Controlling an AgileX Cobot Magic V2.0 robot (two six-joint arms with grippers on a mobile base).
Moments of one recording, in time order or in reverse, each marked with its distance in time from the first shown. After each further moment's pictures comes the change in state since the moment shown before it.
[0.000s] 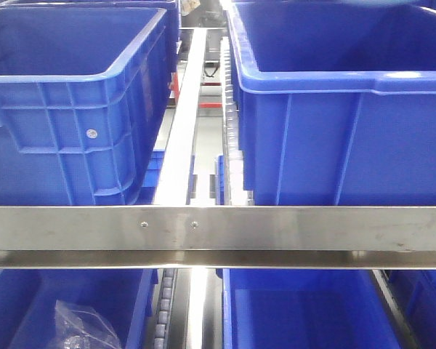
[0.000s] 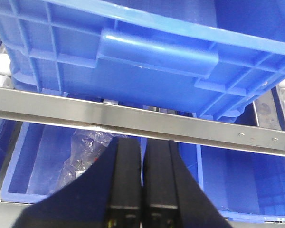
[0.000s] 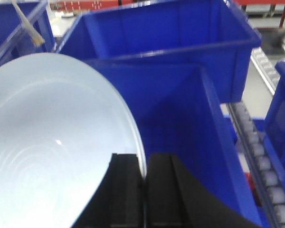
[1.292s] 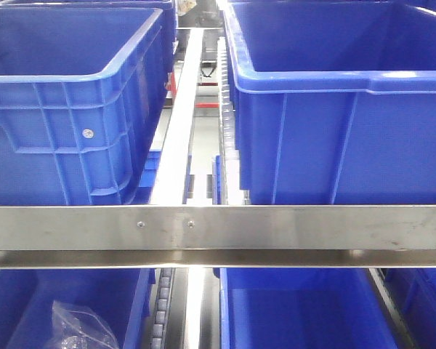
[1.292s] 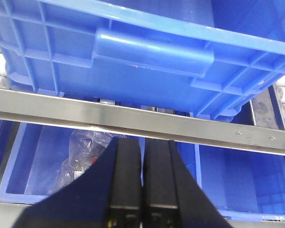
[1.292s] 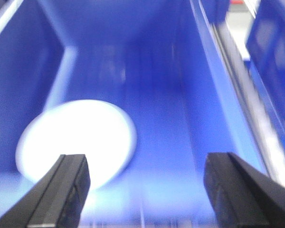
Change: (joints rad) left arm 0.000 0.000 0.000 0.000 0.000 0.000; right arm 0.000 -0.422 0.475 0.000 0.122 0.000
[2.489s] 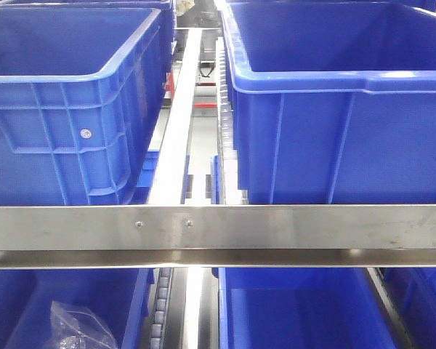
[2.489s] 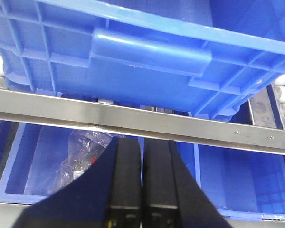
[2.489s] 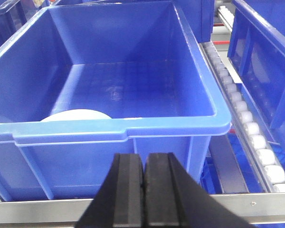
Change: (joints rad) left arm 0.000 0.000 0.000 0.000 0.000 0.000; right arm 0.000 -0.449 0.270 0.008 0.015 0.000
